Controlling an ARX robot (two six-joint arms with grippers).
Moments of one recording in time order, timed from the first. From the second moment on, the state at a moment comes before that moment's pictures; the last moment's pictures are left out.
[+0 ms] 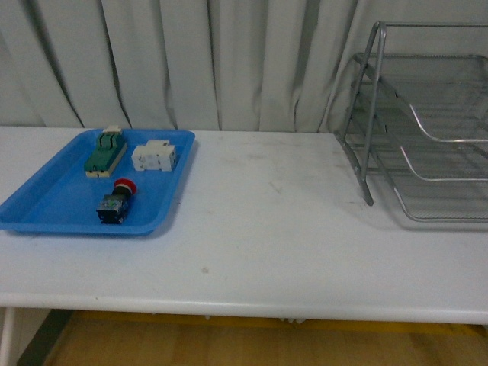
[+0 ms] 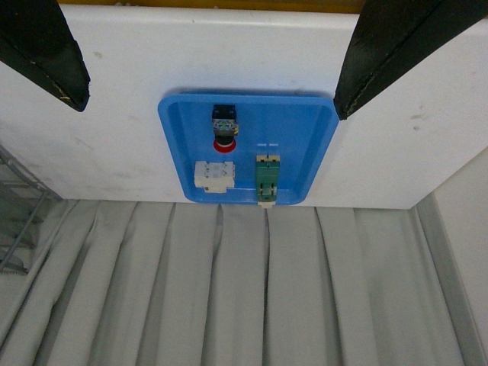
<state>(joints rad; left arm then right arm) 0.00 0.01 0.01 0.00 0.00 0.00 0.00 0.00 0.01 0.00 0.00 0.01</state>
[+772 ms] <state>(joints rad) 0.00 0.01 0.01 0.00 0.00 0.00 0.00 0.00 0.01 0.00 0.00 0.01</state>
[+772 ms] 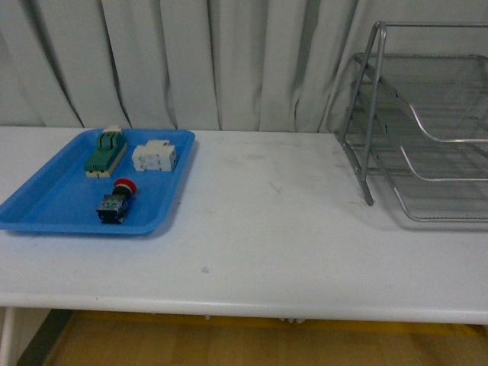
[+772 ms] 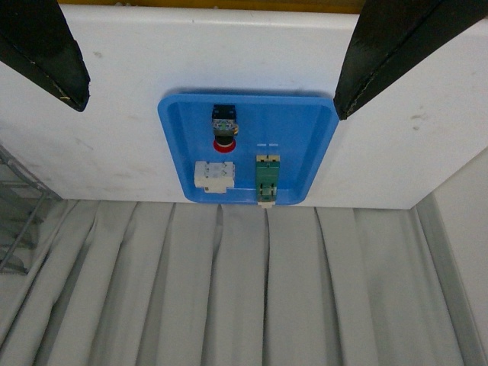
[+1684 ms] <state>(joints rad) 0.00 0.01 0.01 0.00 0.00 0.00 -0.16 0.20 0.04 0.14 -0.26 0.10</state>
